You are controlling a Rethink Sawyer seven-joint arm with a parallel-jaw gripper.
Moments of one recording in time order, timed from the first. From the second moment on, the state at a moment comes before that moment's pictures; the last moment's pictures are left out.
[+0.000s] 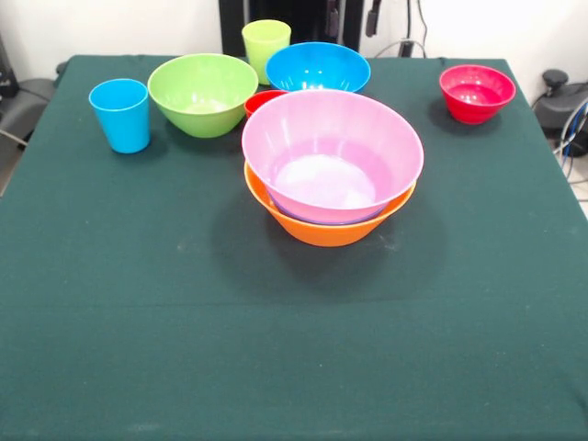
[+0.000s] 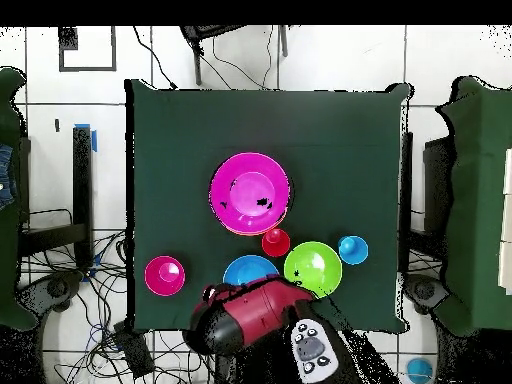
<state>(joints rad) -0.32 -0.85 0.23 2.20 -0.63 0.27 2.21</state>
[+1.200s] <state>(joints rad) -0.14 -0.48 -0.04 2.13 -0.68 0.03 2.21</state>
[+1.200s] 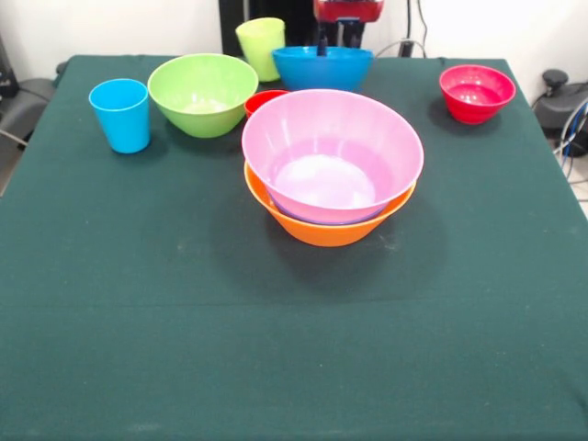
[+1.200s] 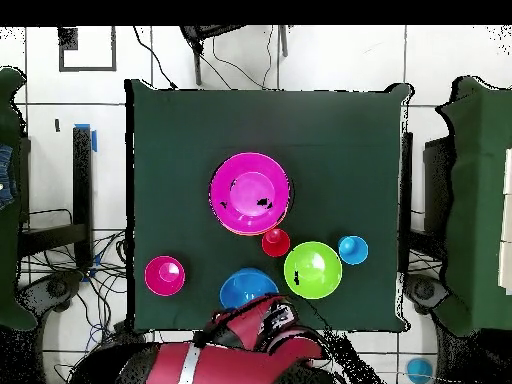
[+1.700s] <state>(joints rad) -0.13 -0.39 -0.07 2.08 -0.68 0.02 2.21</state>
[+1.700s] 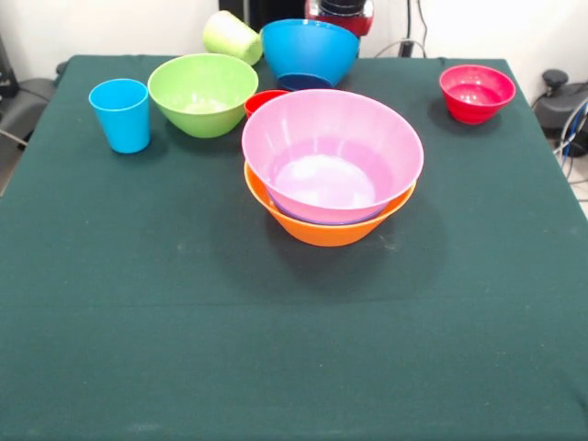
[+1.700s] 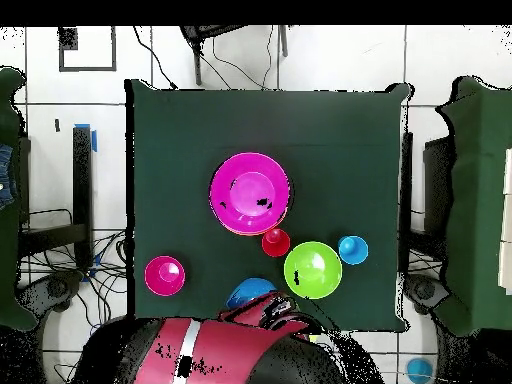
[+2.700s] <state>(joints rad) -0.18 -0.41 -0.05 2.07 -0.68 0.02 2.21</state>
